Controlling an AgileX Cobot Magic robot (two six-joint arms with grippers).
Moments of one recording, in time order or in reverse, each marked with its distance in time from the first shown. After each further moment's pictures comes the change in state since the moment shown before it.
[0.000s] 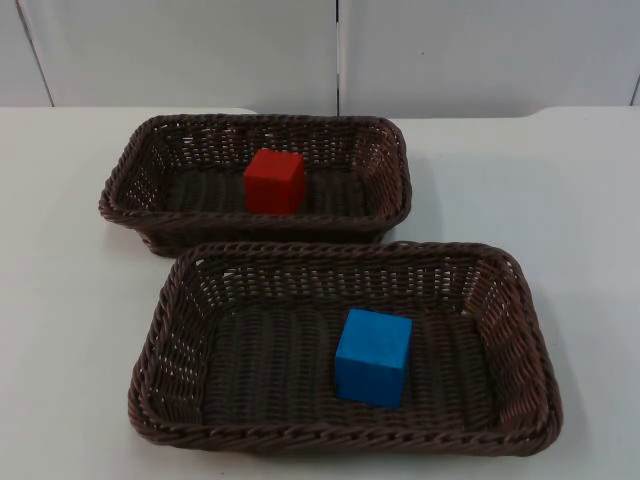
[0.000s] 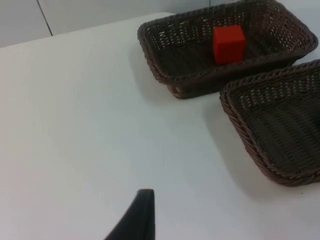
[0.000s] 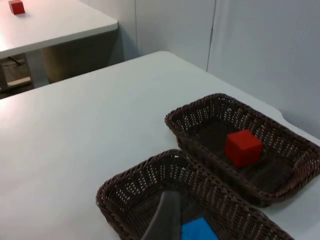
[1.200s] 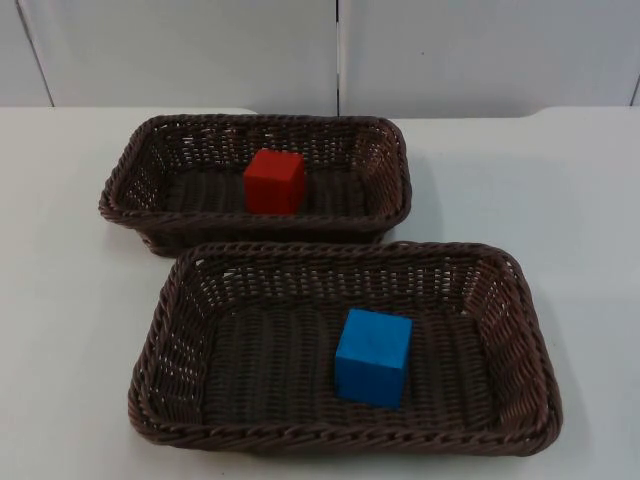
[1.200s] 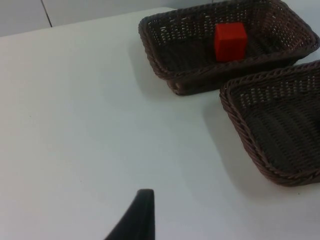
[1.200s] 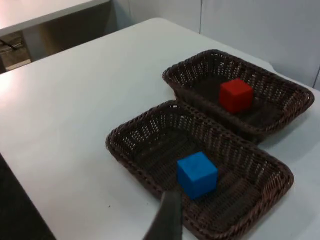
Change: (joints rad) right arm 0.007 -0.368 0.012 -0.132 0.411 0.205; left arm 0.000 0.000 0.018 0.003 -0.009 -0.036
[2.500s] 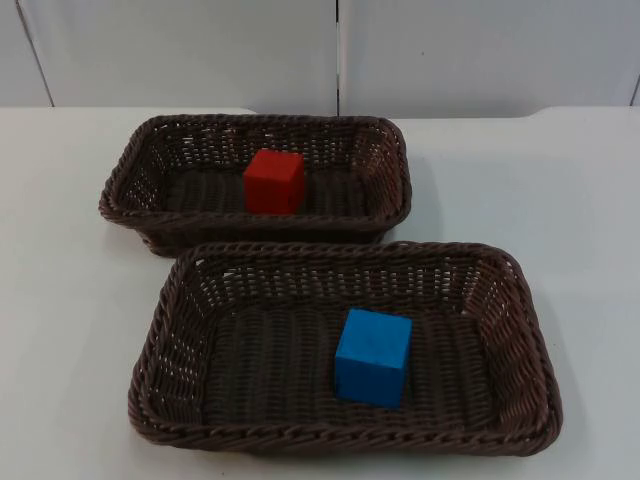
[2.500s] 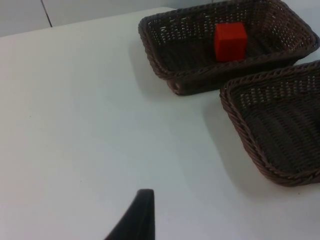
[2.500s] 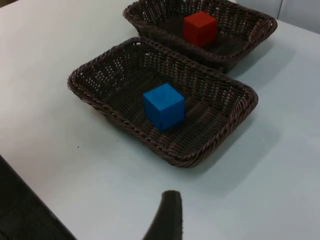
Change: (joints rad) right arm 0.000 -0.210 0.081 -0.130 0.239 0.127; left arm 0.000 0.000 0.000 0.000 0.000 -0.001
